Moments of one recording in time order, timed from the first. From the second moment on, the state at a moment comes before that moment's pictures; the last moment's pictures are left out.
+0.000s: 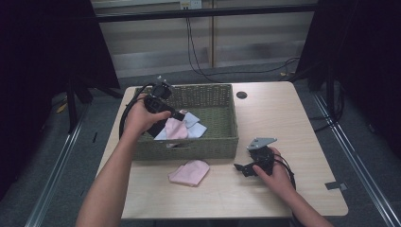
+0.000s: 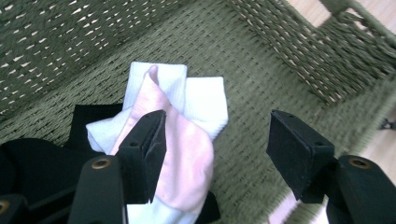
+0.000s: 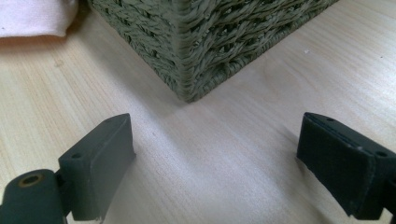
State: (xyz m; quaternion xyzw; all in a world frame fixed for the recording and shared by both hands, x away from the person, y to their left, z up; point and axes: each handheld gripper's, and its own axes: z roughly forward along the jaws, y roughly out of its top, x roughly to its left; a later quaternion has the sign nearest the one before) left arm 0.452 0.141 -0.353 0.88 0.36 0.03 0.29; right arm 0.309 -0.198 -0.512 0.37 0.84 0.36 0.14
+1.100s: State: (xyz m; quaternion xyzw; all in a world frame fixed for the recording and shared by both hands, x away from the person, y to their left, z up) left arm 0.490 0.146 -0.426 0.88 0.41 0.03 0.24; right arm 0.309 -0.198 -0.512 0.37 0.84 0.36 0.14
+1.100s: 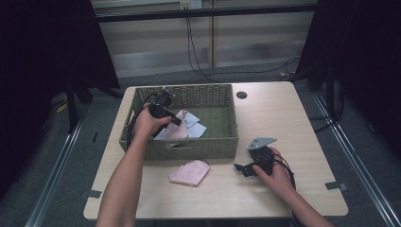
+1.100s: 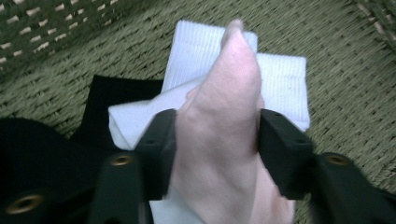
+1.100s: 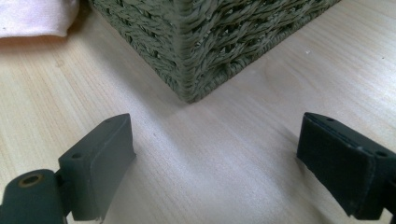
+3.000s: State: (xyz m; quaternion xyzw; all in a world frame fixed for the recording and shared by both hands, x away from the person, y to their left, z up) left arm 0.451 0.155 -0.295 0.89 0.39 -0.06 0.24; right arm 0.309 -0.198 -0.512 0.37 0.84 0.36 0.14
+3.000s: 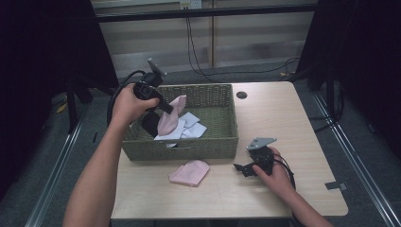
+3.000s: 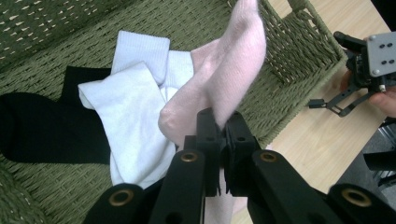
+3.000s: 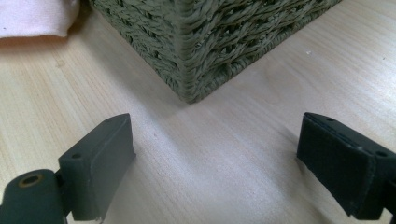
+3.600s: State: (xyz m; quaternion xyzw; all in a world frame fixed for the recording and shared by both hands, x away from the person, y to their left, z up) left arm 0.438 0.154 -0.276 0.89 0.38 -0.07 0.25; right arm 0.309 -0.198 -0.512 0.37 0.84 0.36 0.14
